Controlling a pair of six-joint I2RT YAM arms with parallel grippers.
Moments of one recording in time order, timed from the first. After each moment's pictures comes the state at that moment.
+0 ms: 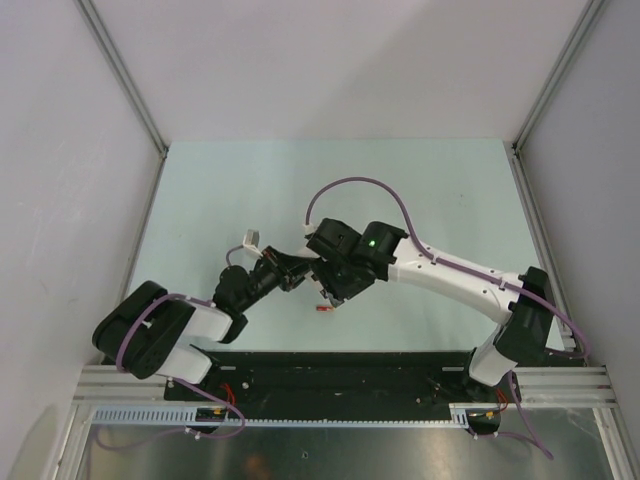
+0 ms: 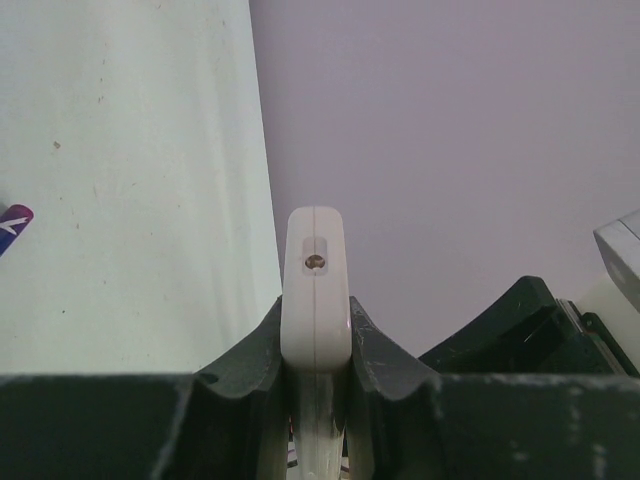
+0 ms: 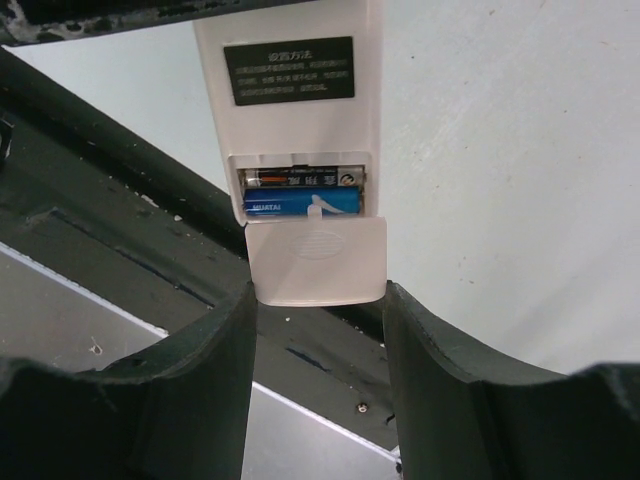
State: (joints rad) left arm -0.54 1.43 0.16 1.28 0.32 -1.44; right arm 1.09 1.62 1.53 -1.09 0.10 0.45
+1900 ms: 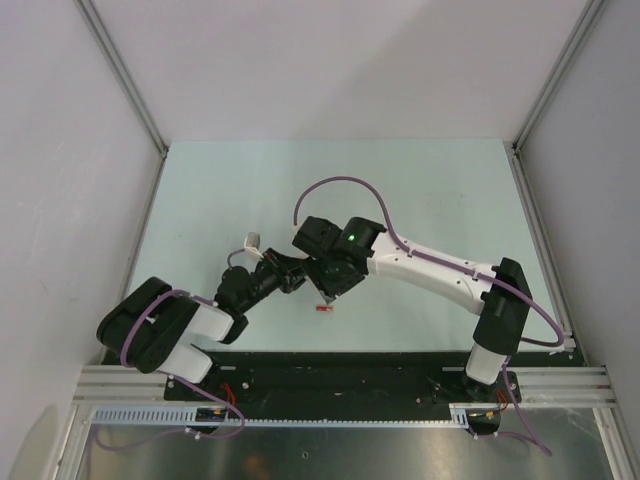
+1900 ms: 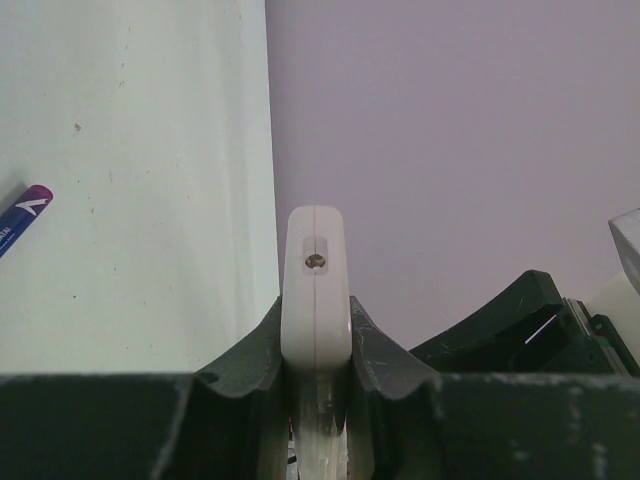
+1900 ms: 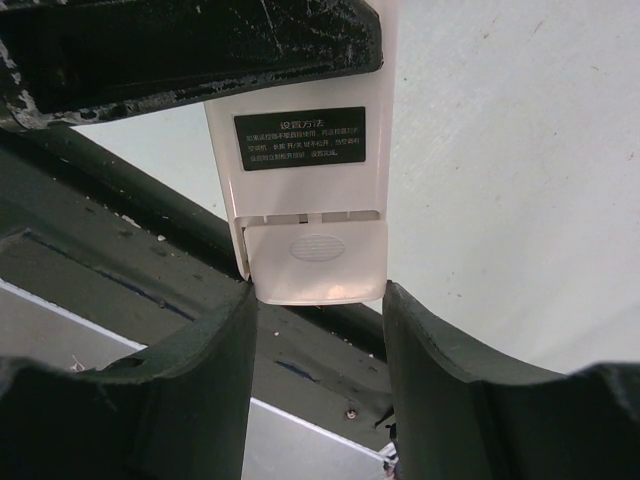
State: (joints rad) left arm -0.54 1.47 0.16 1.28 0.31 -1.49; right arm 1.08 1.74 1.63 -1.12 0.12 0.41
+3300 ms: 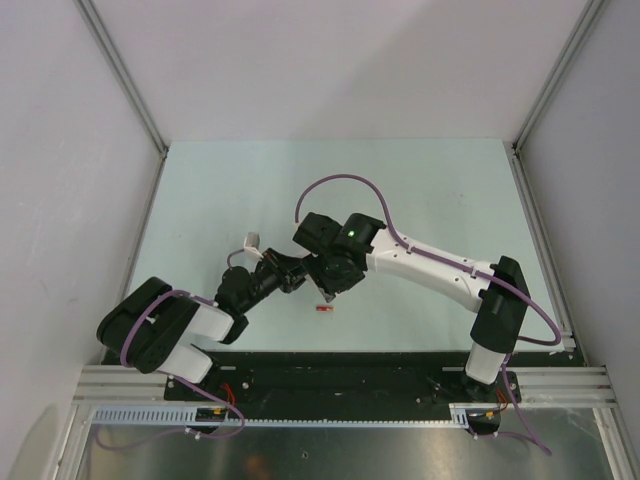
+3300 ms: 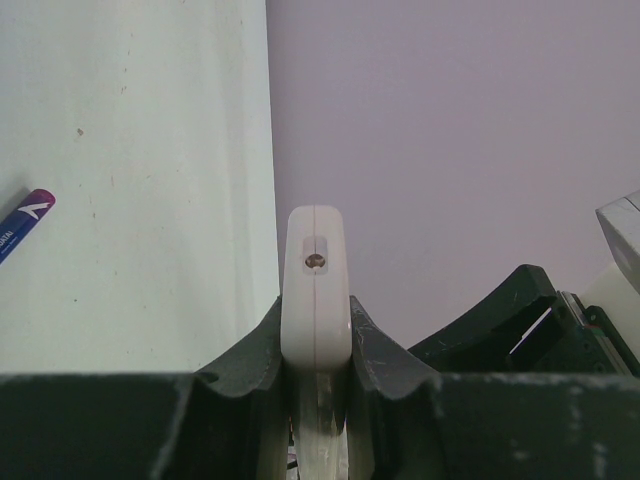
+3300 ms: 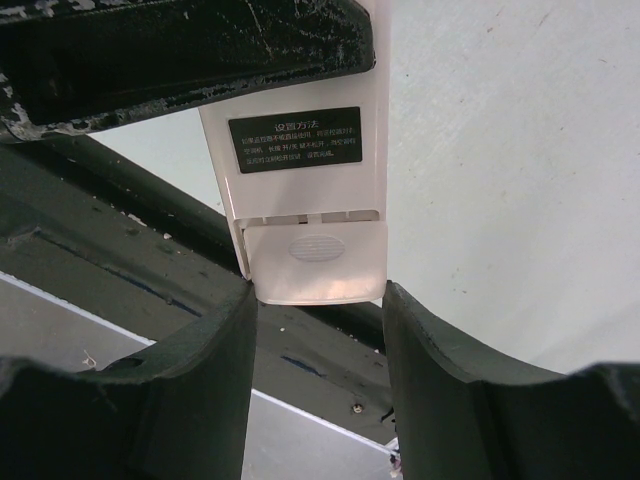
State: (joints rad) left arm -0.55 1.47 0.16 1.28 0.29 -1.49; right arm 1.06 1.76 1.65 -1.14 0.10 0.42
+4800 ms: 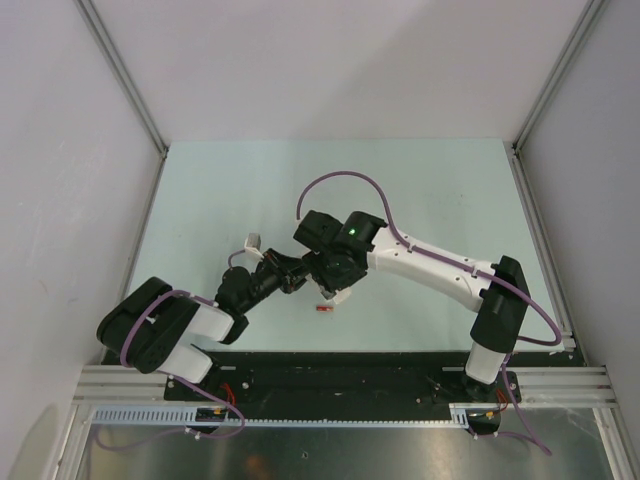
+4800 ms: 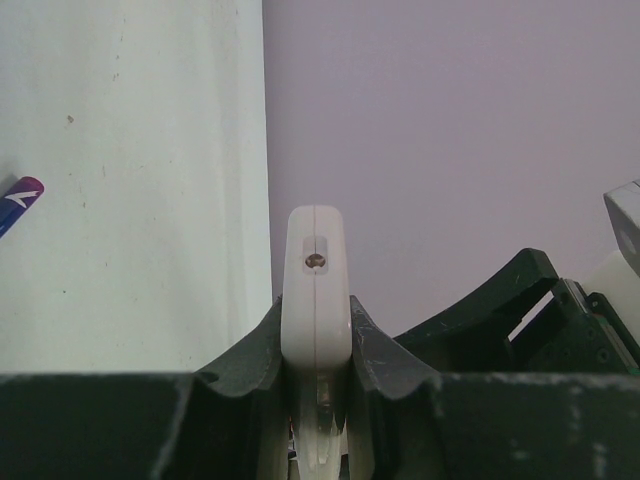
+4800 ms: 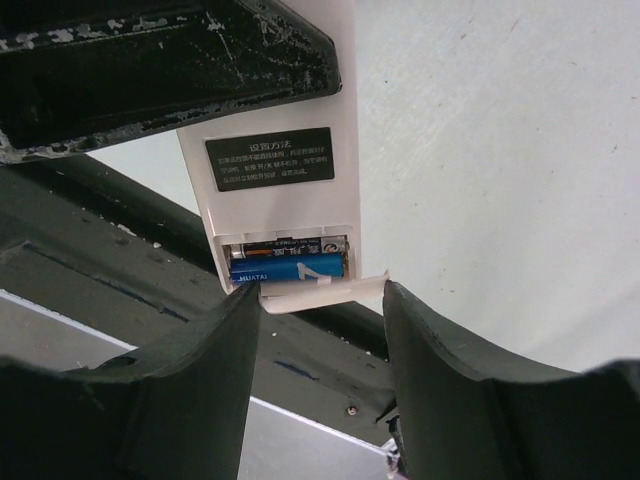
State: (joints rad) left arm -0.55 1.47 0.16 1.28 0.30 -1.51; right arm 1.06 1.76 1.66 -1.15 0.13 0.42
